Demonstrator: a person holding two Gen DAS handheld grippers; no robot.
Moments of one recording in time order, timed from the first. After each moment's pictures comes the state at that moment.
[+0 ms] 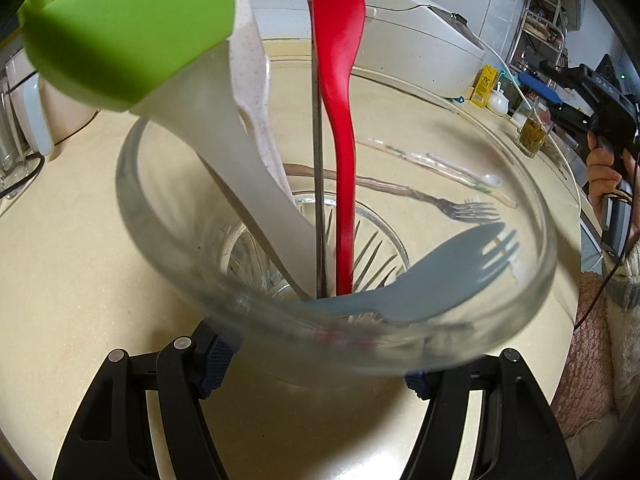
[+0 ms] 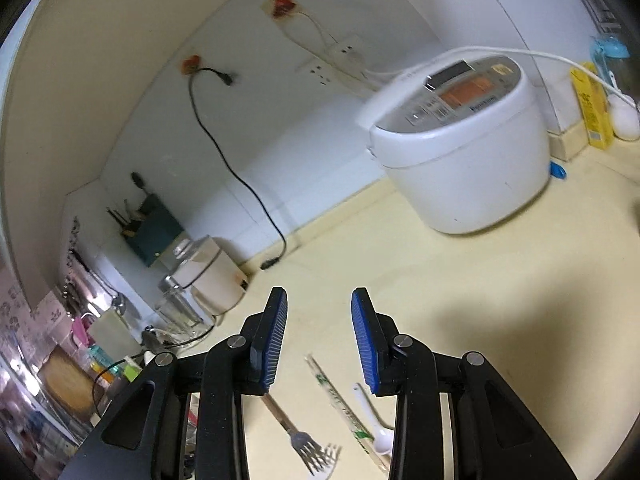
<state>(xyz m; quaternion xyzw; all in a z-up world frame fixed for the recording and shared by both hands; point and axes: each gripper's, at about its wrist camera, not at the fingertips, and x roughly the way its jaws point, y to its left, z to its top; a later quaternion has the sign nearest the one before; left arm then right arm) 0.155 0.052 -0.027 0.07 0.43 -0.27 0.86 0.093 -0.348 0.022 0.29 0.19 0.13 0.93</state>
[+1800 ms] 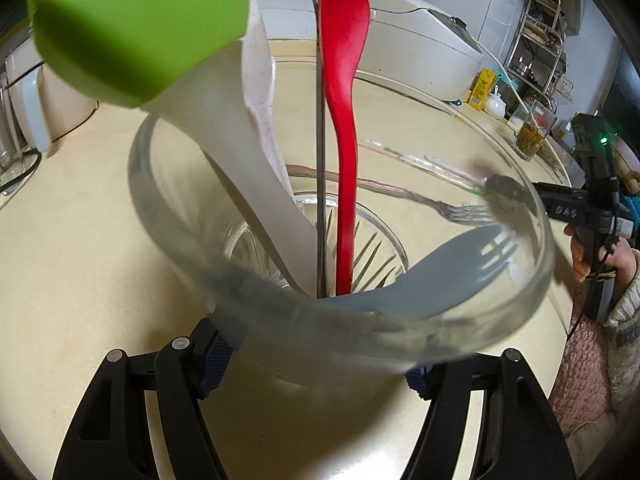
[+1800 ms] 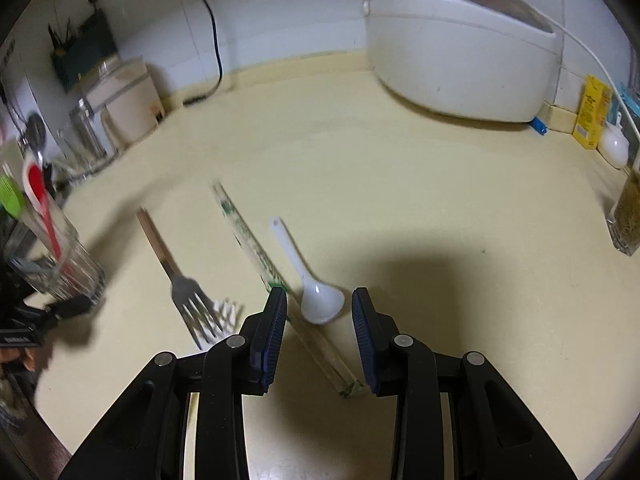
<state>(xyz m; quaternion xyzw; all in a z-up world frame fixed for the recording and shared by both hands) 0.155 0.064 -0.030 0.06 0.43 -0.28 0.86 0.102 -0.267 -0.058 0.06 0.42 0.04 0.91</state>
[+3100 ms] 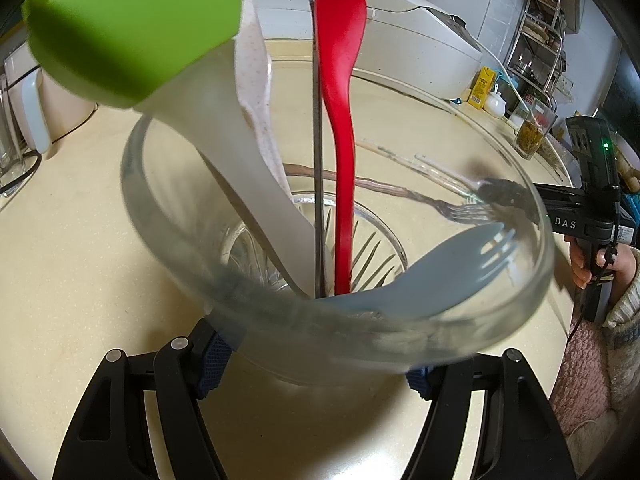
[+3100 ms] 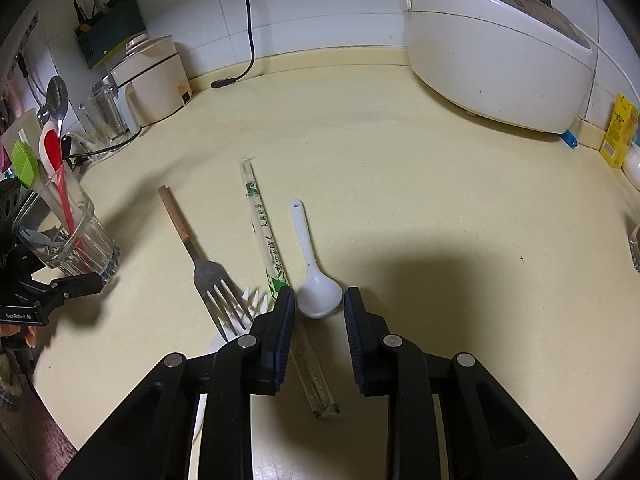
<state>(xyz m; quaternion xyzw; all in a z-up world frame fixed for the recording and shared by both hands) 0.156 0.063 -0.029 0.06 0.43 -0.28 0.85 0.104 -0.251 -0.063 0.05 0.42 0.08 0.90</state>
